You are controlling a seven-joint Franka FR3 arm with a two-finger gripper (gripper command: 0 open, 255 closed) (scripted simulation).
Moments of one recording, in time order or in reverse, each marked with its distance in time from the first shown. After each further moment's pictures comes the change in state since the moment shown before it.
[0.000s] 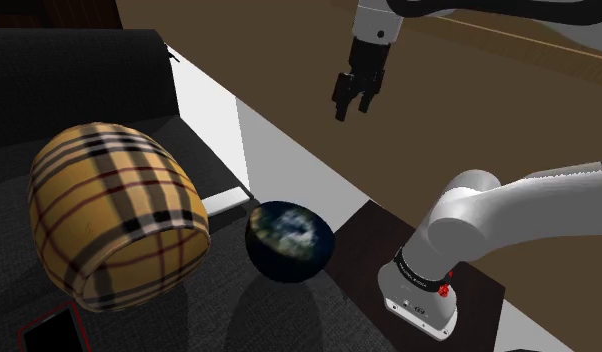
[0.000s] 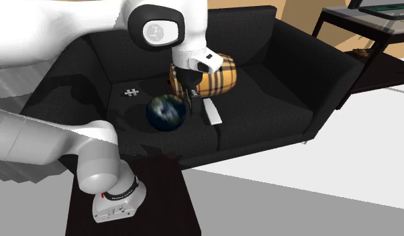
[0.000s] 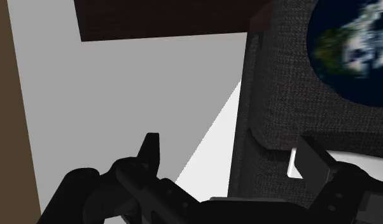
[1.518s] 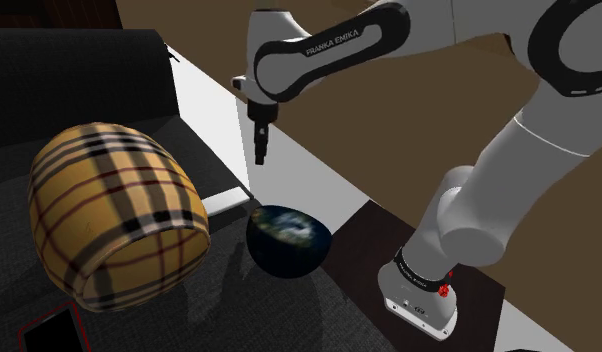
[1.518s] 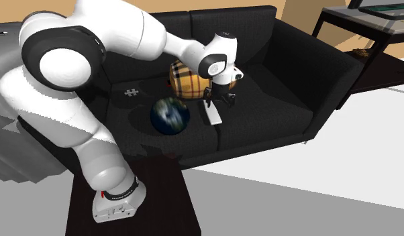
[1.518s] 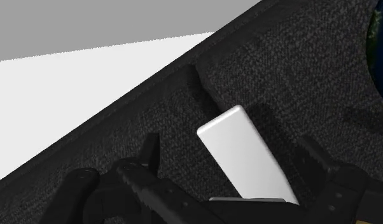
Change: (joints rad) arm 0.250 0.651 -0.012 0.130 0.018 0.559 -0.698
